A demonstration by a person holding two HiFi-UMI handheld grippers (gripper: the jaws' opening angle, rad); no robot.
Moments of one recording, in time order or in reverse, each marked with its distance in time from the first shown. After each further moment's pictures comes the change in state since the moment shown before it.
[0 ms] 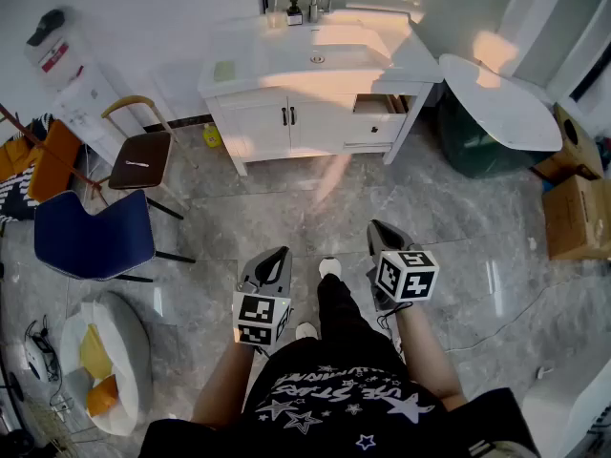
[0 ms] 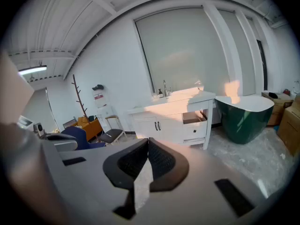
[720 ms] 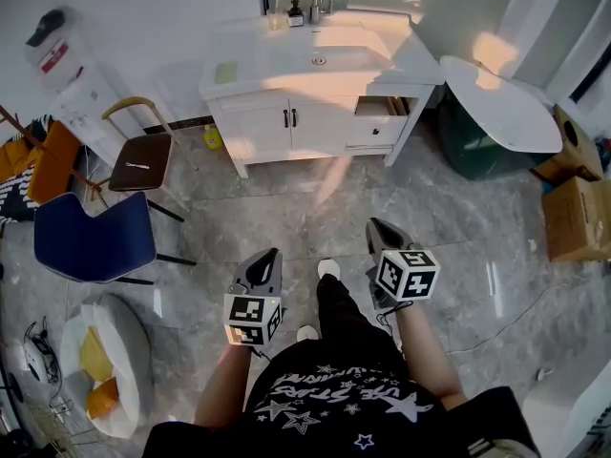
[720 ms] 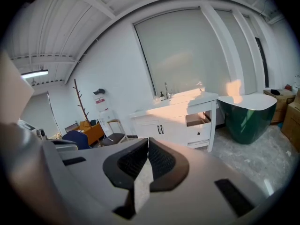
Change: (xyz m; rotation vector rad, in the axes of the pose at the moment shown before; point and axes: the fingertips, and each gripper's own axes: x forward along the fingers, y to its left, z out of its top) left arm -0.007 0.030 -0.004 -0.089 -0.004 0.066; right arm 0.013 0.006 0.009 0.018 -0.041 0.036
